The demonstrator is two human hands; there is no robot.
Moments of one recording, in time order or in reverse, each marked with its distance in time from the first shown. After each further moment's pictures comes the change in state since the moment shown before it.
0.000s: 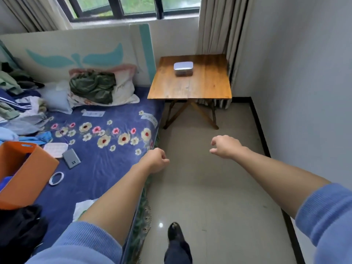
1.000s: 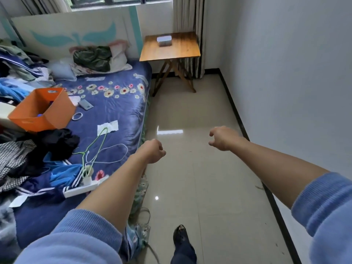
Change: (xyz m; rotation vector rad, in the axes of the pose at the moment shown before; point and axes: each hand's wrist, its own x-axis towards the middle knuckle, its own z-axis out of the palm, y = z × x) left_hand -0.588 -0.115 0.259 0.125 0.024 0.096; right_hand -0.646 -0.051 0.254 -0.071 0.082 0.111
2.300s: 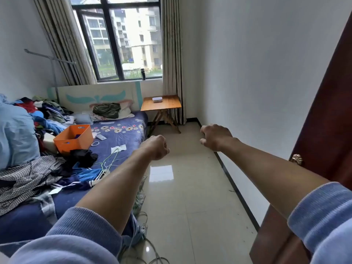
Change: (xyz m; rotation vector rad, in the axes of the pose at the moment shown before) left_hand -0.585 0.047 0.022 0.078 0.373 0.278; right_hand -0.614 -0.065 -0.031 -0.038 0.501 -0.053
